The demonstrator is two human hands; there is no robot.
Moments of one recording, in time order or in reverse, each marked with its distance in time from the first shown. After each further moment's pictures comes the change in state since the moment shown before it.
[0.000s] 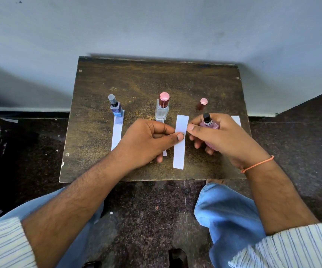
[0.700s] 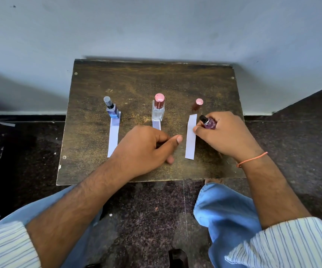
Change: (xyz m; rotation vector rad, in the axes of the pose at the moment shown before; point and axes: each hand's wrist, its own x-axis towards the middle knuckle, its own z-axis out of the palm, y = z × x) left_hand -0.006 0.009 0.006 0.544 -0.002 0.091; right_hand 0.009 0.004 -0.013 -0.630 0.259 0.067
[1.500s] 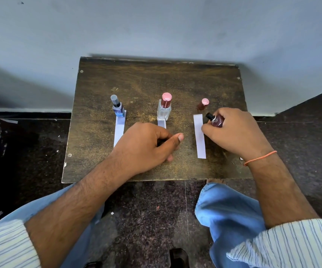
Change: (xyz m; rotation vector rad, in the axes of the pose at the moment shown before) left_hand -0.004 -0.004 -0.011 -0.006 0.038 0.047; right_hand 0.000 -0.007 -0.005 -0.148 0.093 -0.025
